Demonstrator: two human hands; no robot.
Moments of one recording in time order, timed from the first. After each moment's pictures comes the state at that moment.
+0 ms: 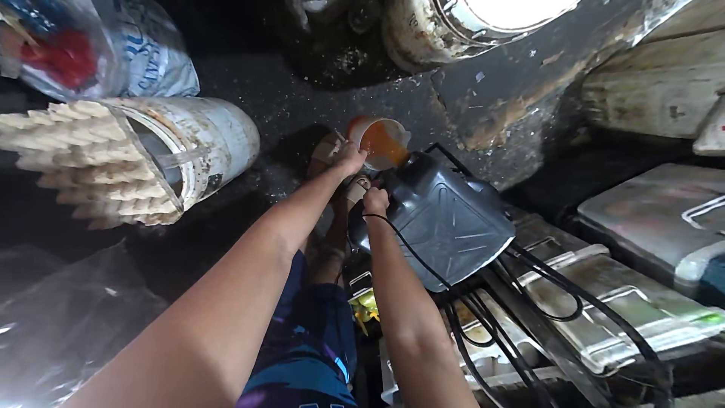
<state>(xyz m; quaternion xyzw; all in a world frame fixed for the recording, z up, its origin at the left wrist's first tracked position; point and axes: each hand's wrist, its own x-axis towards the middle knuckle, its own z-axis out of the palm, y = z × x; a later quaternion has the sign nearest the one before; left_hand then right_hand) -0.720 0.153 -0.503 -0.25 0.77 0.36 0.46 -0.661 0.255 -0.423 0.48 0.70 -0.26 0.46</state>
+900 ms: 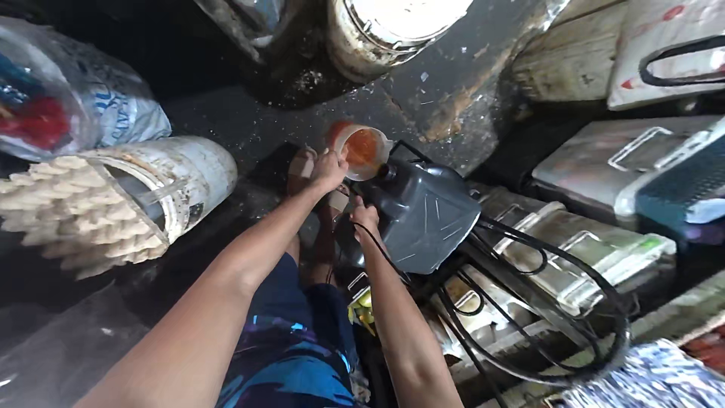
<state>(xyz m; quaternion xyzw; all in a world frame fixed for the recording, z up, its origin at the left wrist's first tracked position) -0.732 0.185 -0.397 -0.15 0.83 0.33 0.42 -0.633 0.310 -0.343 0.51 0.66 -0.37 0.42</state>
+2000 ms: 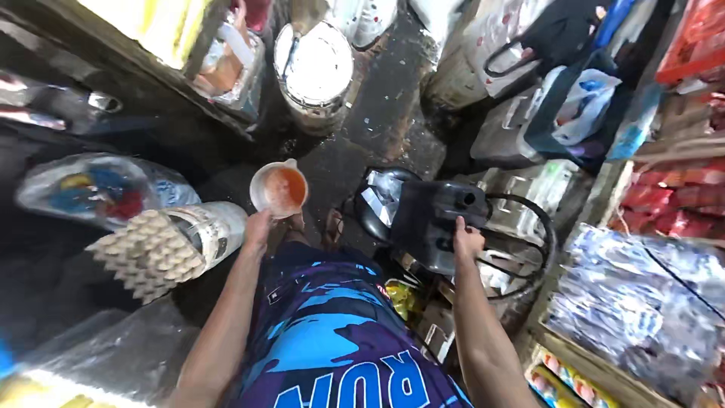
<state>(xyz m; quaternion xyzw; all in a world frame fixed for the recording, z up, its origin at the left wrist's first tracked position) -0.589 0.090 -0.151 -0.36 0.71 0.55 0.25 -0.480 0.637 -0.151 0.58 0.78 -0.21 0.08</state>
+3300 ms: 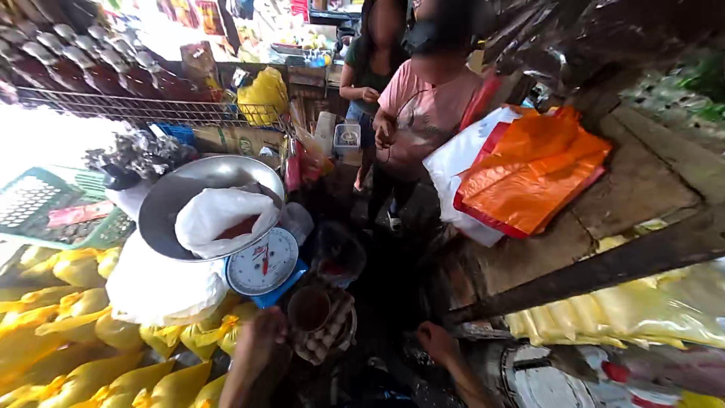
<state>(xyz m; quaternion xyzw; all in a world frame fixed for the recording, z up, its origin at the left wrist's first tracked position) -0.366 -0.302 0.030 -0.51 0.68 0.48 -0.23 -0.780 -0.067 -0.088 -0.32 0.88 -0.07 0.35</state>
